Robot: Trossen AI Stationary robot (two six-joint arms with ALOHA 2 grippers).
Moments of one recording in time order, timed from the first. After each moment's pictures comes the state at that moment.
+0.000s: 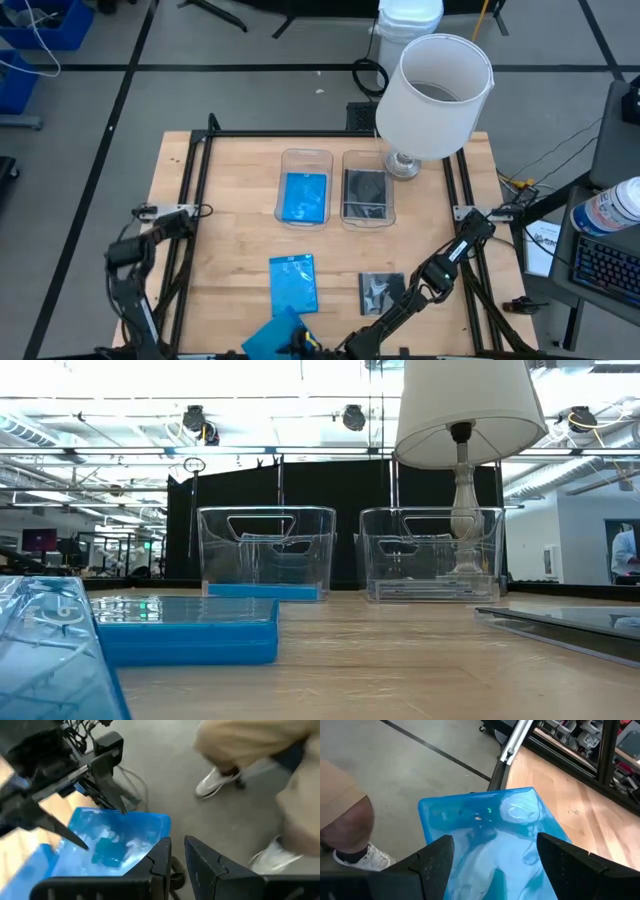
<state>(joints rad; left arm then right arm) -1.25 2.08 1.58 -0.55 -0.62 -0.28 0.72 2.70 2.22 -0.05 0.60 -0.11</state>
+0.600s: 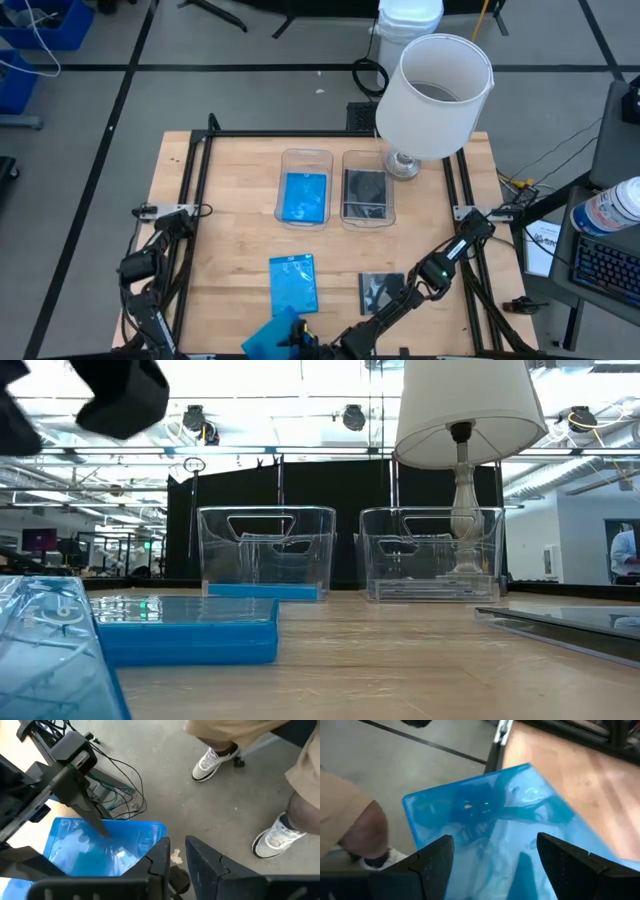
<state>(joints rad) -1.19 2.22 1.73 -0.62 -0.53 -0.17 0.69 2.70 2.22 -0.12 0.55 0.09</state>
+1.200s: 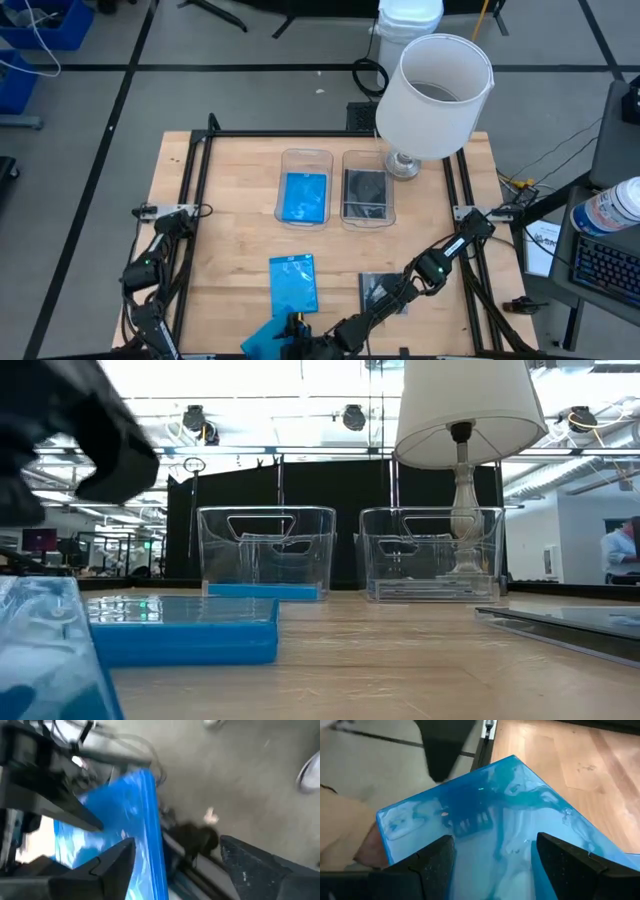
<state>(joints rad) -1.21 2.30 1.73 -0.78 -0.61 0.01 0.65 2.70 2.22 -0.12 0.46 0.22</state>
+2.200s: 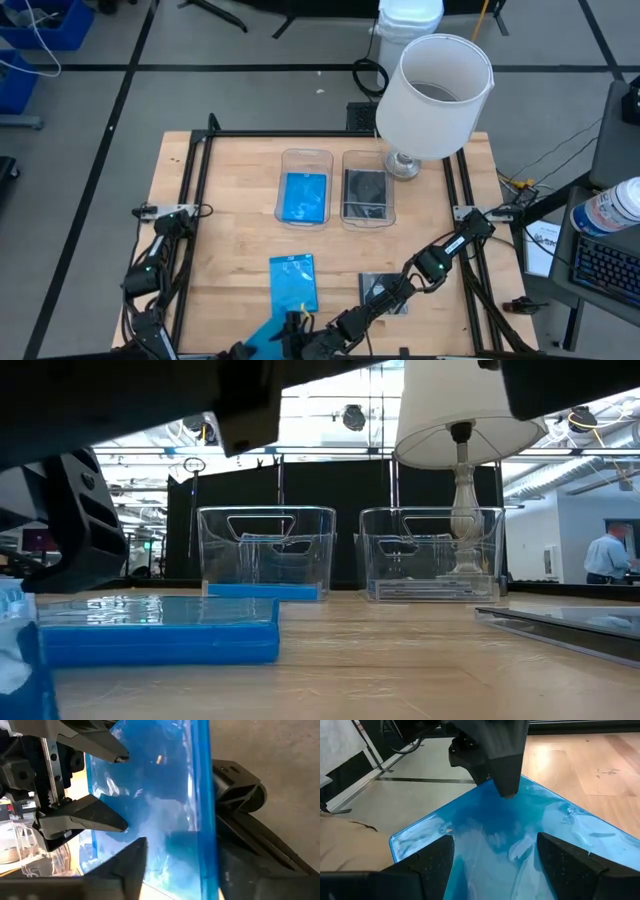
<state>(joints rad) -1.22 2.39 1.75 -1.12 -0.76 -0.27 0.62 2.68 2.01 0.22 0.34 0.30</state>
